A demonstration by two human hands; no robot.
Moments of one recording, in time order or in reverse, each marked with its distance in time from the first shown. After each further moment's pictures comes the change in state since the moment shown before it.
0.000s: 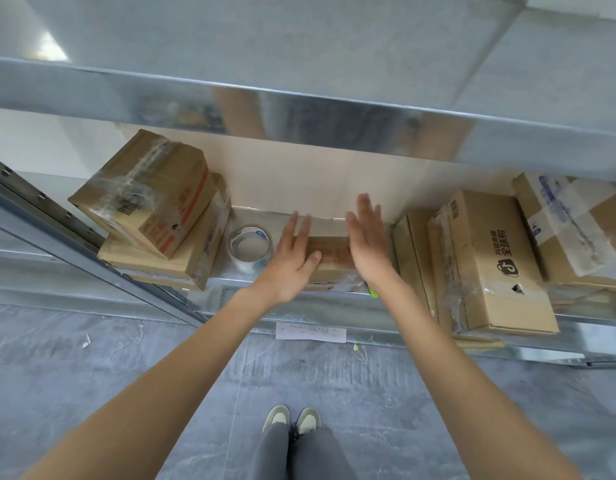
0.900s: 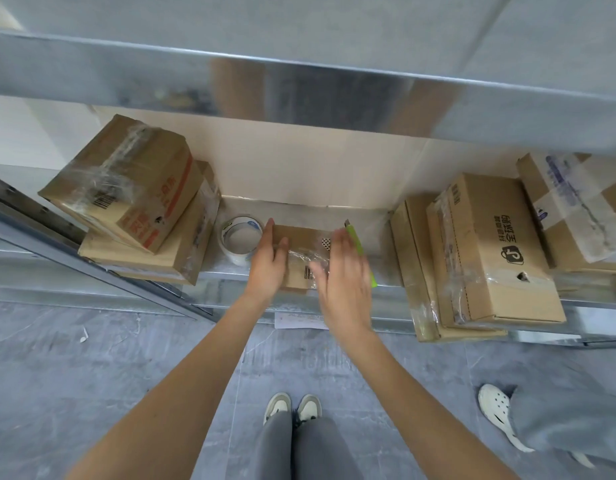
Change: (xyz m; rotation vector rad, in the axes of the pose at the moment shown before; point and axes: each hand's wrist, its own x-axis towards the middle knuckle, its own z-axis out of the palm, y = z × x) left_hand 0.009 -0.036 0.030 -0.409 0.330 -0.284; right_hand -0.073 0.020 0.059 -0.470 0.176 -0.141
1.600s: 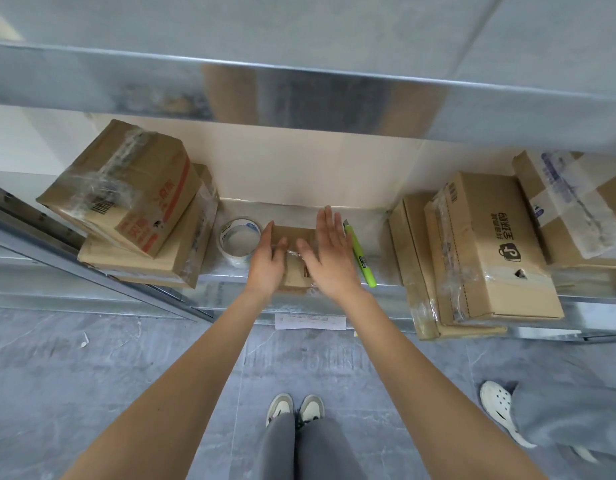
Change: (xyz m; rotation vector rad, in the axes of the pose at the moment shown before) left_hand 0.002 0.006 -0.001 -0.015 -0.018 -0.072; right_hand 0.053 -0.001 0.008 0.190 -0.283 0.005
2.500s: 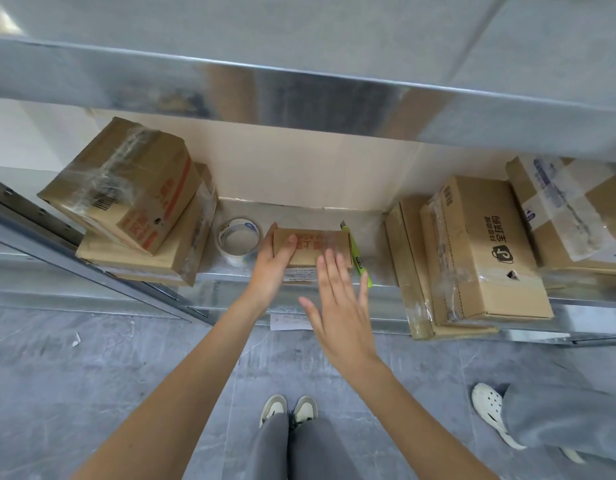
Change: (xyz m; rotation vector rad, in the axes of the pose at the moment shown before) left_hand -0.024 0.023 -0.005 -0.286 -0.117 -0.094; right_hand -0.098 -0.003 -0.001 -0.337 0.115 -0.116
